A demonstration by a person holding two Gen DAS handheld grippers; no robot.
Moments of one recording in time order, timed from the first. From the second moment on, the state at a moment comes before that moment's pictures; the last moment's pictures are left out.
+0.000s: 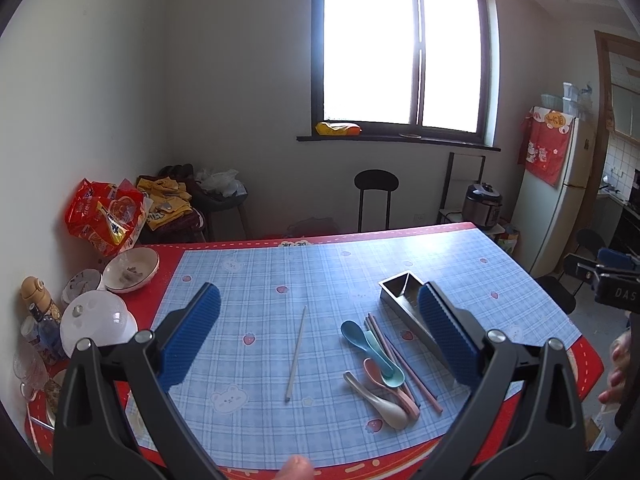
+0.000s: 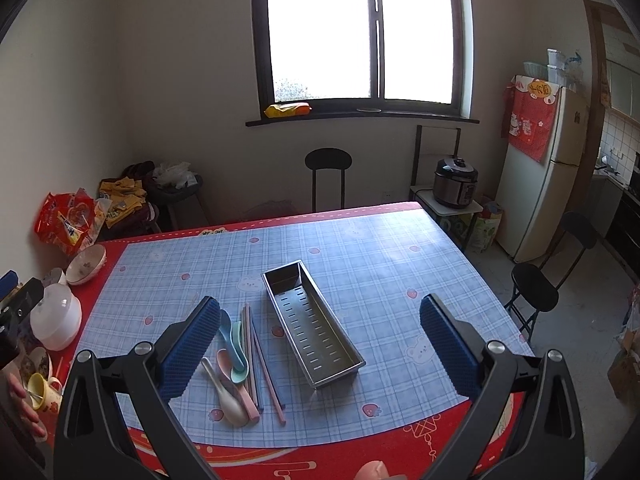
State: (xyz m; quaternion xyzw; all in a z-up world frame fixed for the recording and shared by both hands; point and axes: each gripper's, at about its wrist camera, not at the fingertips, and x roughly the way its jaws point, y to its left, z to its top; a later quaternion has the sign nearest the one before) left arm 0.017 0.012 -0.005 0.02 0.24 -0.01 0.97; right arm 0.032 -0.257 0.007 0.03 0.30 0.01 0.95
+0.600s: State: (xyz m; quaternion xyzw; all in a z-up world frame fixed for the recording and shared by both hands) left arm 0.045 0.025 -0.077 0.00 0.33 0.04 0.94; right arm 0.107 -0.227 -0.110 -0.01 0.42 0.15 0.90
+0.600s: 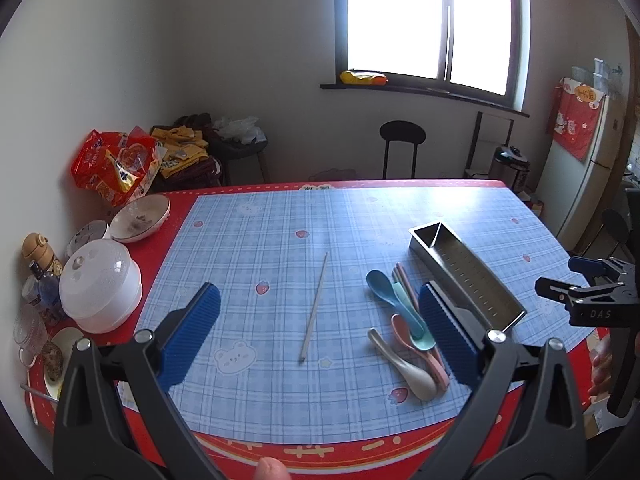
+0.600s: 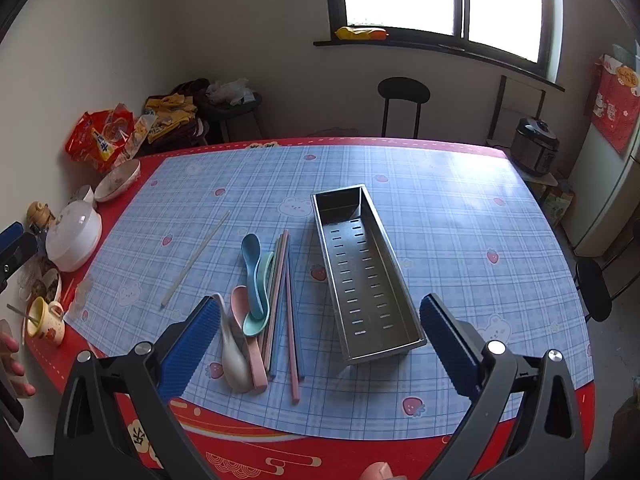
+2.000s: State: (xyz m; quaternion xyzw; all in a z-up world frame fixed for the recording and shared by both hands) left arm 0.185 0.116 -0.265 -0.05 0.50 -0.06 0.86; right arm 0.219 -0.075 -0.263 -0.07 0.58 0.16 0.80
